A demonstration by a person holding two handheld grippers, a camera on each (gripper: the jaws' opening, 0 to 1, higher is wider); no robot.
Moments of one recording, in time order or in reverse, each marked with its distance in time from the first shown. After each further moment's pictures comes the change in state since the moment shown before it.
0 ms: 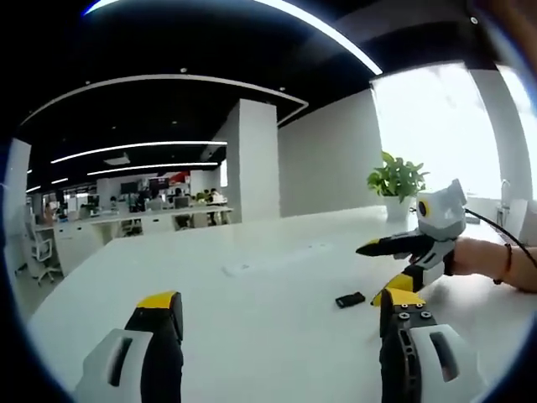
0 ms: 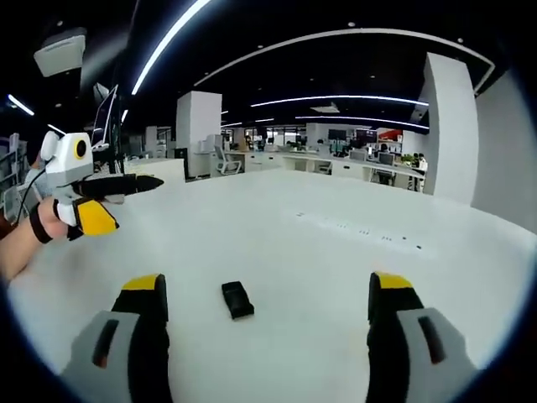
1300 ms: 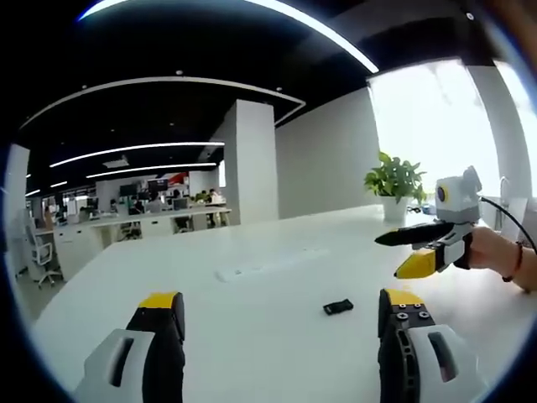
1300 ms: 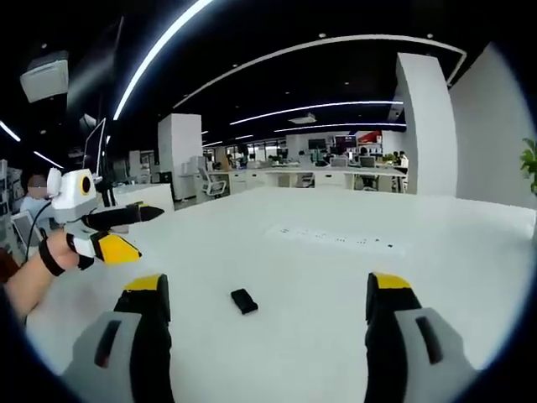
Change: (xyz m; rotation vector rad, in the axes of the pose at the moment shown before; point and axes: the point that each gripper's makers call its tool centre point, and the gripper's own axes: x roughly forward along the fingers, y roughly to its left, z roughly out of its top) left arm -0.005 -0.022 0.003 -0.006 -0.003 -0.014; right arm -0.048 -0.002 0.015 0.101 -0.063 -0.079
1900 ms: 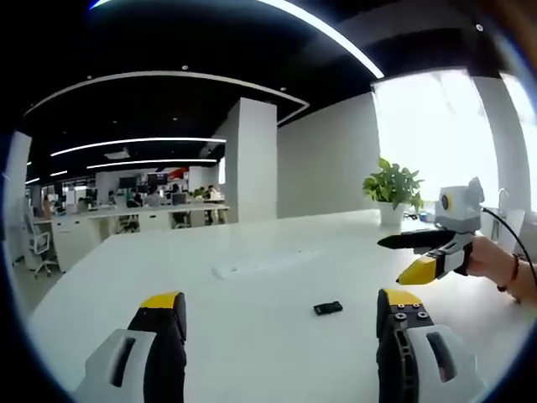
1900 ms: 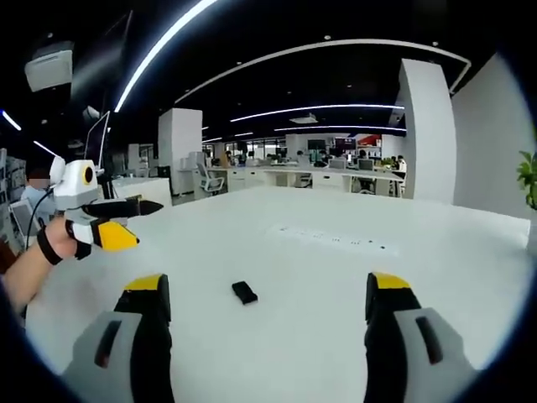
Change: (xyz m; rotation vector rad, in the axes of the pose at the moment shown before) left arm -0.016 -0.011 0.008 -0.028 0.013 -0.001; right arm -0.030 0.010 0.006 -0.040 -0.002 -0.011
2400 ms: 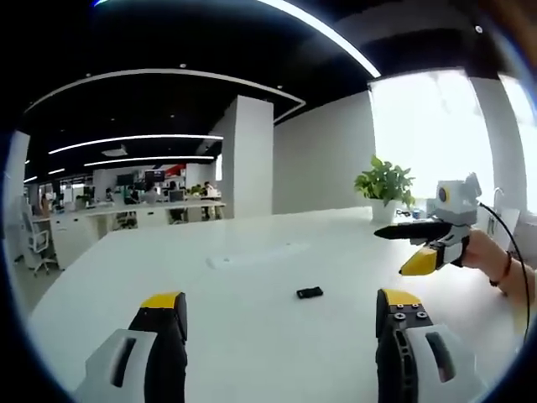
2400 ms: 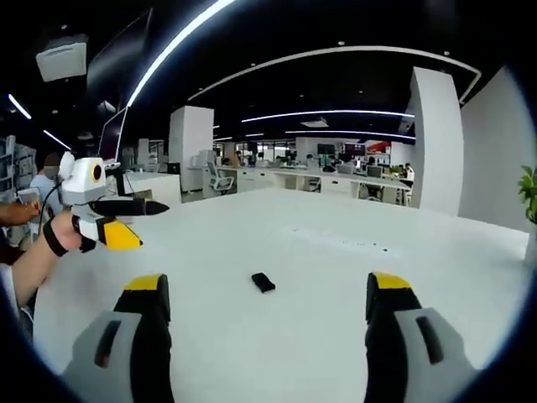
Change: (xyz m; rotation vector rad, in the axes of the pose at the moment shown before) left arm -0.040 -0.023 -0.012 0.010 0.017 -0.021; right arm -0.029 0.015 0.011 -0.051 -0.033 0.042
